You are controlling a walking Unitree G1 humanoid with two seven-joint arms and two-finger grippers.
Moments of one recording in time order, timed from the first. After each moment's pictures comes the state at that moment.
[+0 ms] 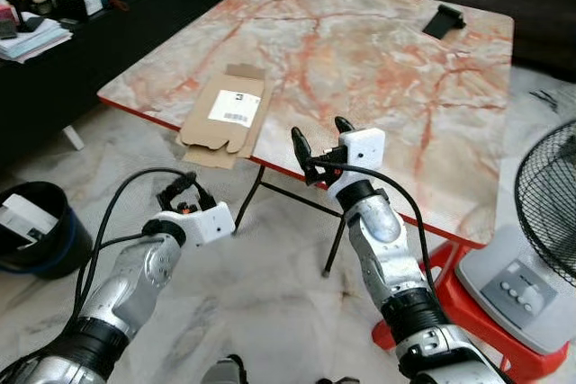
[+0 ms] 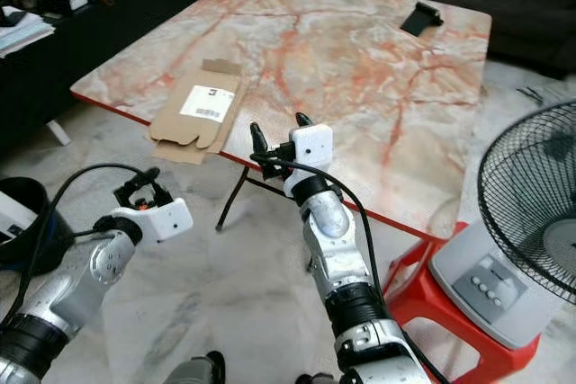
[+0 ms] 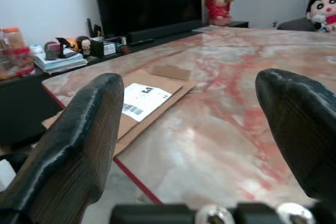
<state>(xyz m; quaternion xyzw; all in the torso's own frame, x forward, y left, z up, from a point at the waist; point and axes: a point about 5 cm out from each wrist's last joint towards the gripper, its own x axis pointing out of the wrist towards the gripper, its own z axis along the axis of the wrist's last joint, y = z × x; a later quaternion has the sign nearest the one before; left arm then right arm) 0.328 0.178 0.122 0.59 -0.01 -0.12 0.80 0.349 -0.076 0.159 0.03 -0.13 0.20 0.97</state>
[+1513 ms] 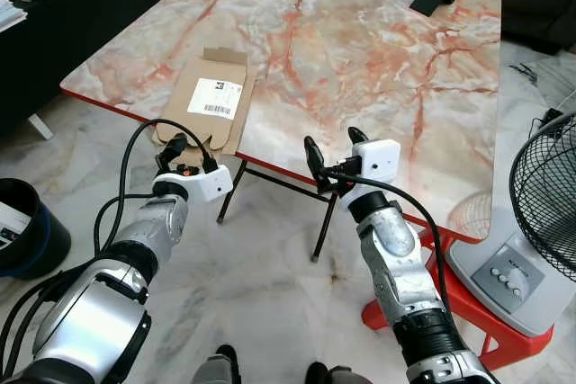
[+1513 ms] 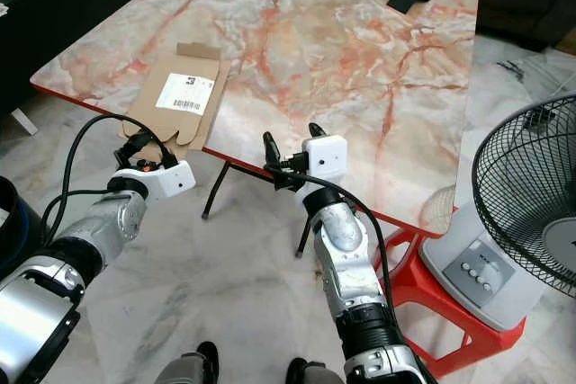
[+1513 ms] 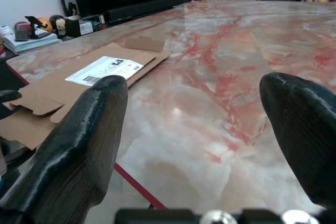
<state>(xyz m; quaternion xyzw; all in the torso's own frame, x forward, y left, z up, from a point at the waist) 0.384 0.180 0.129 0.65 -0.01 -0.02 0.76 0.333 -0.090 0.154 0.03 -0.12 0.18 0.98</state>
